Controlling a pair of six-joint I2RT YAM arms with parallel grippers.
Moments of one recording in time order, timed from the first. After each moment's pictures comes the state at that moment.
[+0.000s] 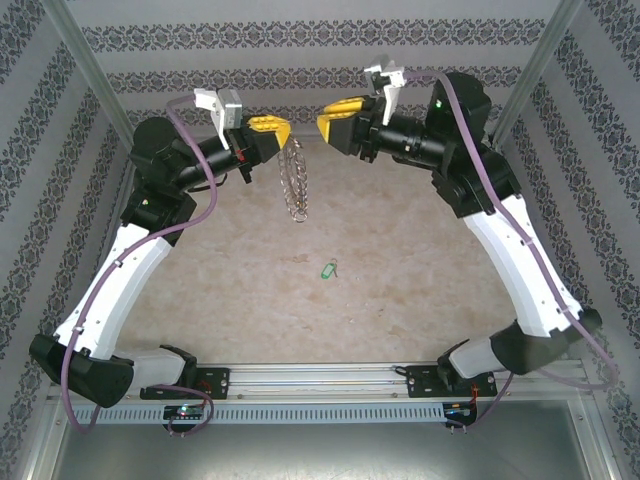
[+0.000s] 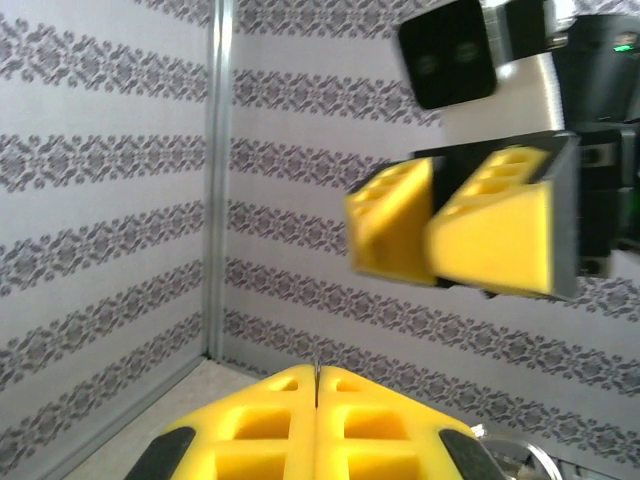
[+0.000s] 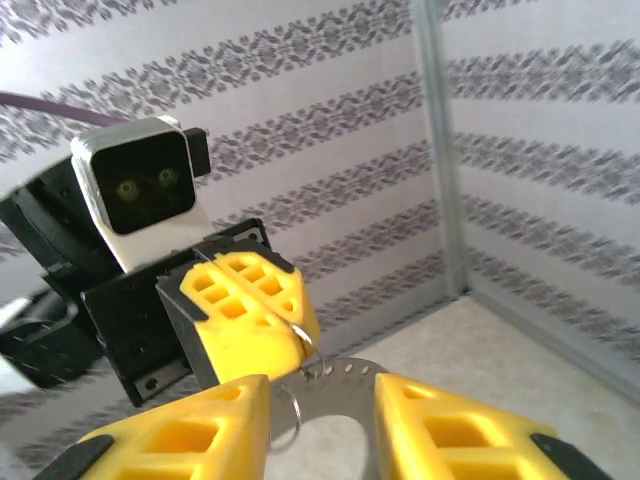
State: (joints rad) left arm -0.33 1.27 1.45 0.08 0.77 -0.27; right arm 0.52 1.47 1.94 -0.47 -0.70 0.26
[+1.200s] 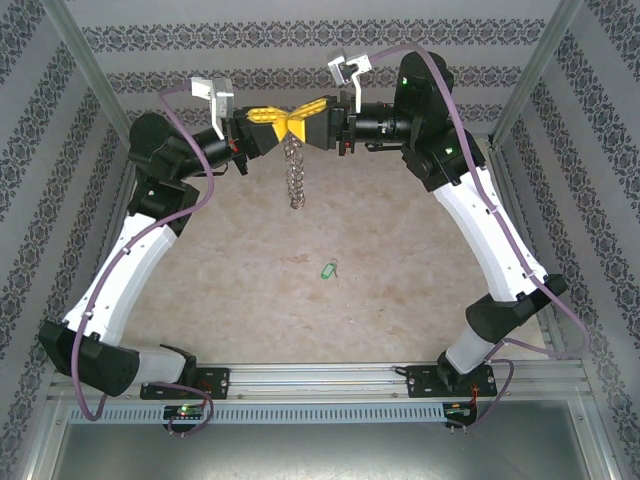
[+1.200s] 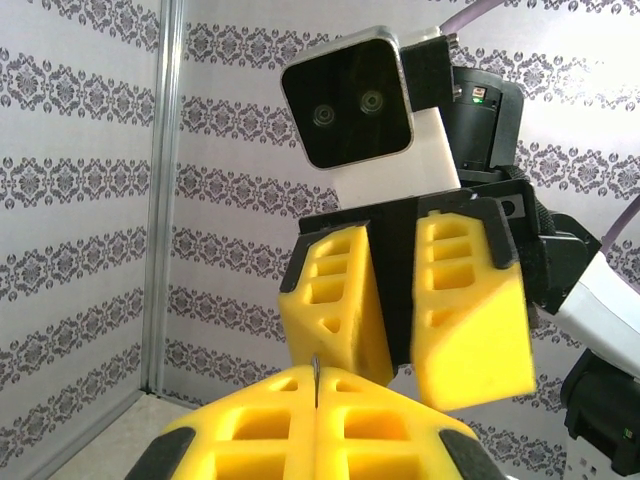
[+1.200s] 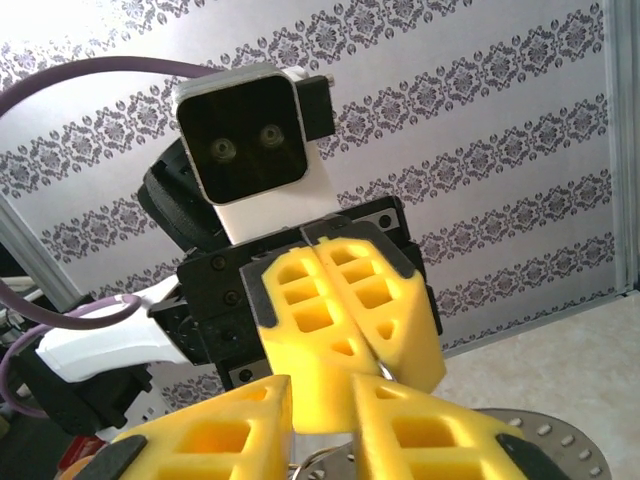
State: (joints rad) left arm -0.30 1.33 1.46 0.27 0.90 -0.45; right arm 0.54 1.65 2.10 -0.45 -0.98 0.36
